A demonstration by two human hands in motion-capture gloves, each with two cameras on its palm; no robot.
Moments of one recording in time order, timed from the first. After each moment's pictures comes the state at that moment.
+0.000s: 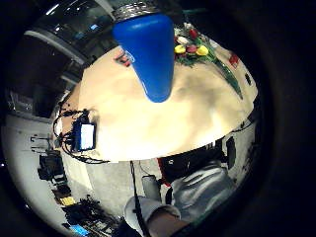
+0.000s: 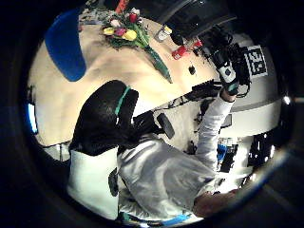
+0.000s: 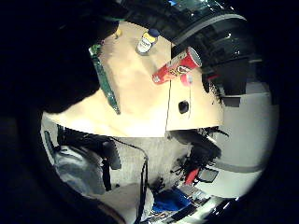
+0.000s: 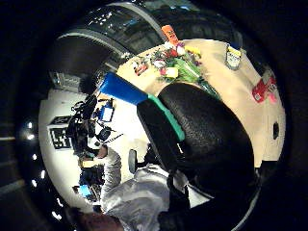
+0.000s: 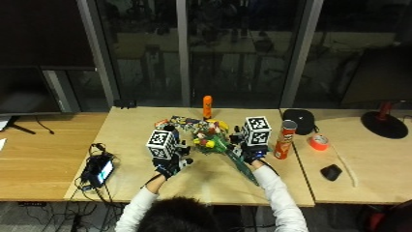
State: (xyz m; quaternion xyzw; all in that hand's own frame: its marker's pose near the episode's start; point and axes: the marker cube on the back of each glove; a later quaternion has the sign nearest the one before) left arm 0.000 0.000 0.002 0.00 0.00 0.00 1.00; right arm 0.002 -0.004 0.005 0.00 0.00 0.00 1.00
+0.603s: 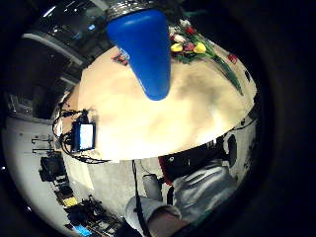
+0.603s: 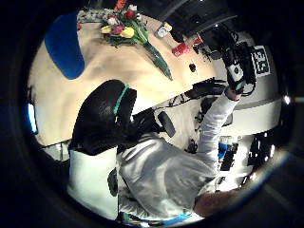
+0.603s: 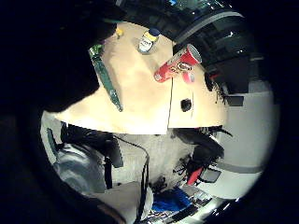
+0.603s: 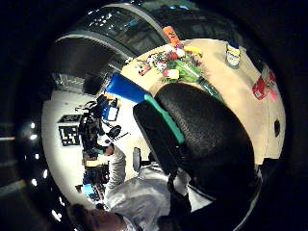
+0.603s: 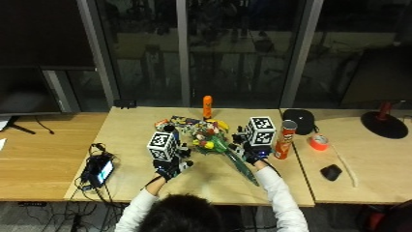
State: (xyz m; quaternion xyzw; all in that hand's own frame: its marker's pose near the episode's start) left arm 0.001 0.004 0.010 -0.01 0.00 0.01 1.00; right arm 0.009 0.006 -0.002 -0.01 -0.02 0.01 1.00
